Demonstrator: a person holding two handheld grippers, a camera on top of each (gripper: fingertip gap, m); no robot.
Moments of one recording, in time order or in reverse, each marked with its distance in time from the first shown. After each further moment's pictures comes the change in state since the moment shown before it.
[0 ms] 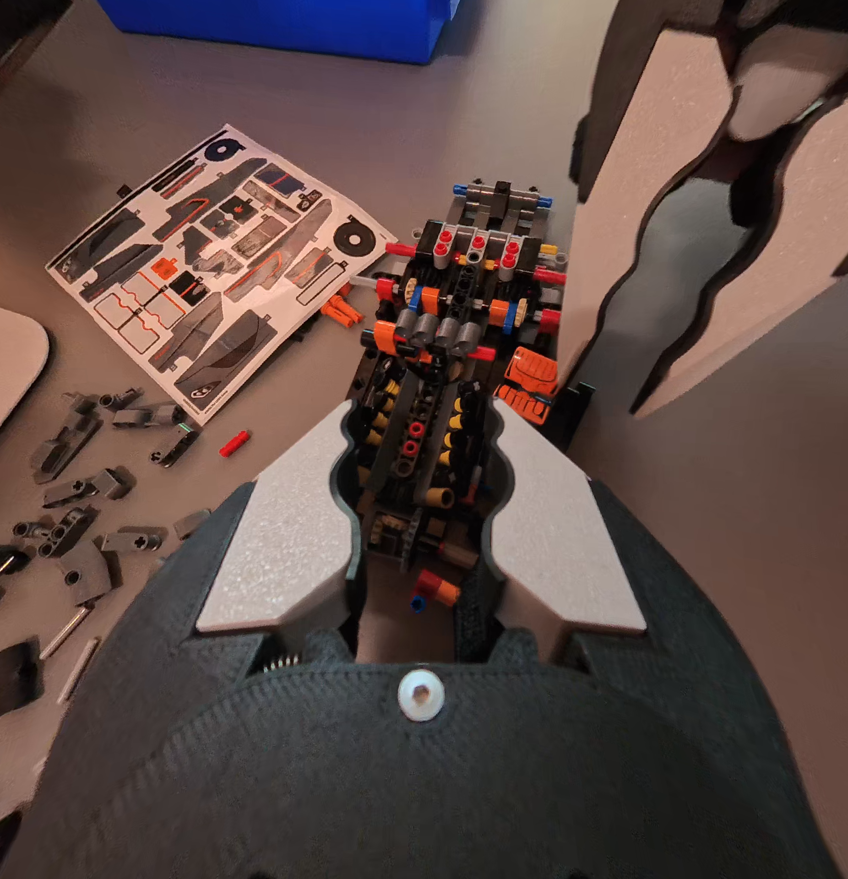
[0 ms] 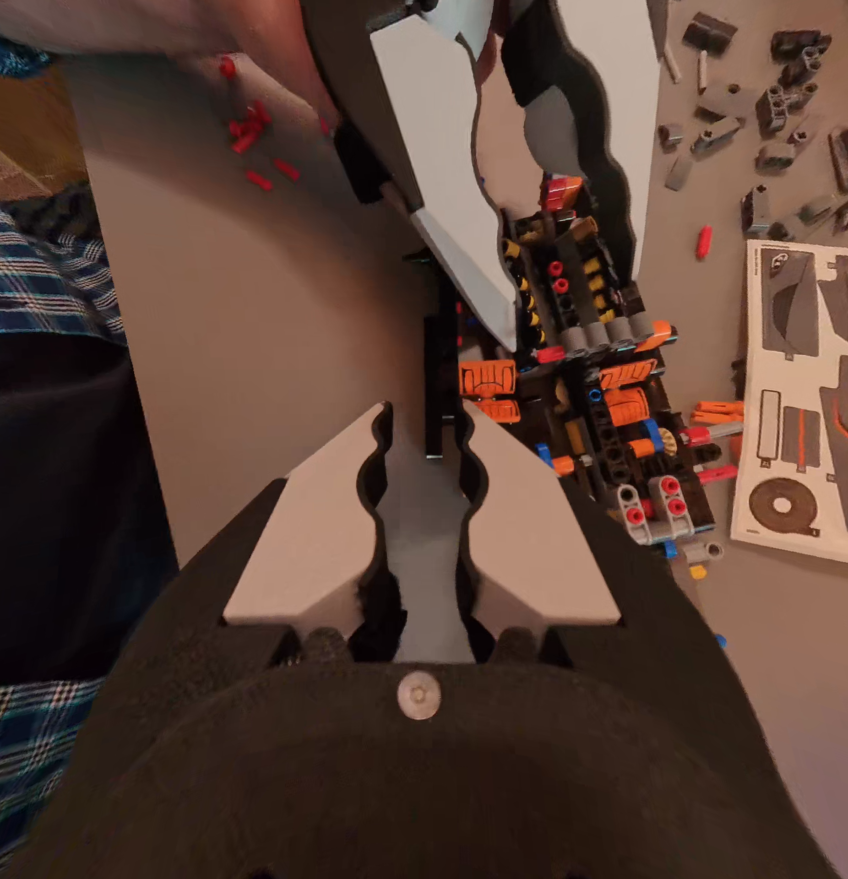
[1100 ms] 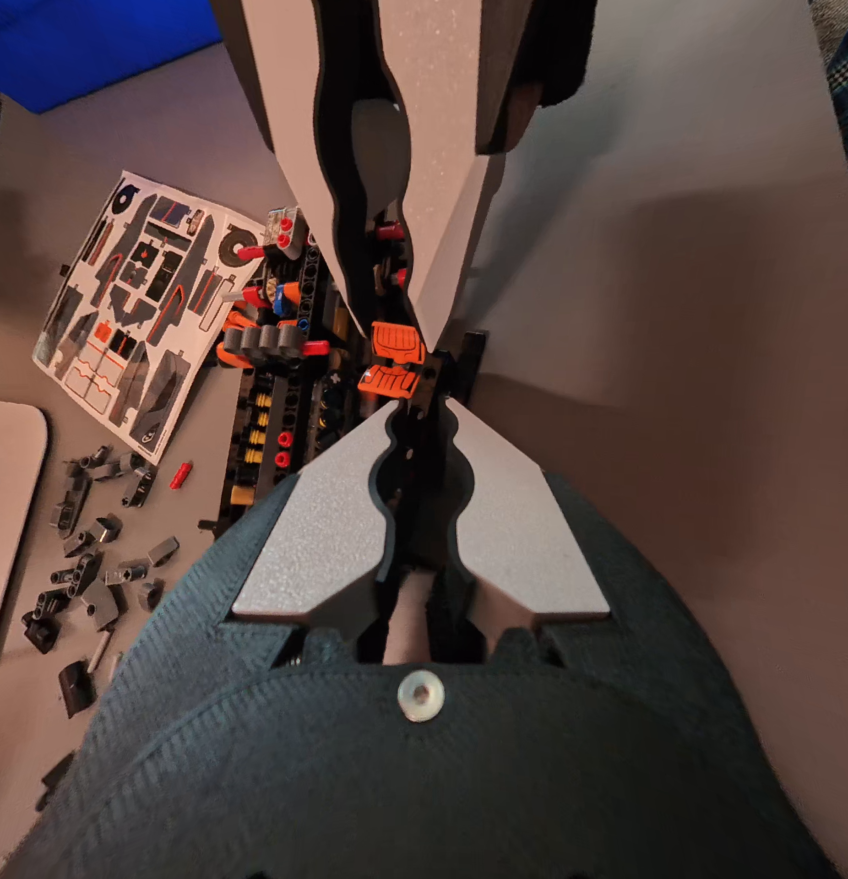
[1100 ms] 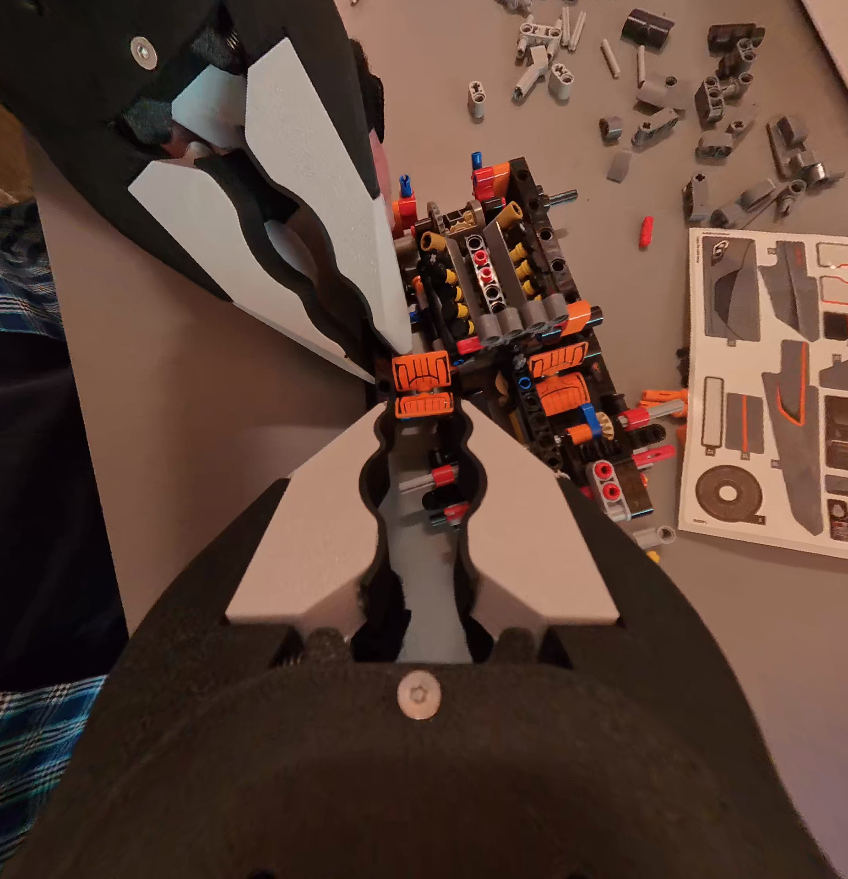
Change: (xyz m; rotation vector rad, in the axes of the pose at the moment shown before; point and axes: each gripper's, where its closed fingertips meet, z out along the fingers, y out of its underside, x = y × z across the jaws) left arm 0.052 0.017 0.003 -0.110 -0.044 0.317; right arm 0.027 0.004 0.001 0.021 0.020 0.019
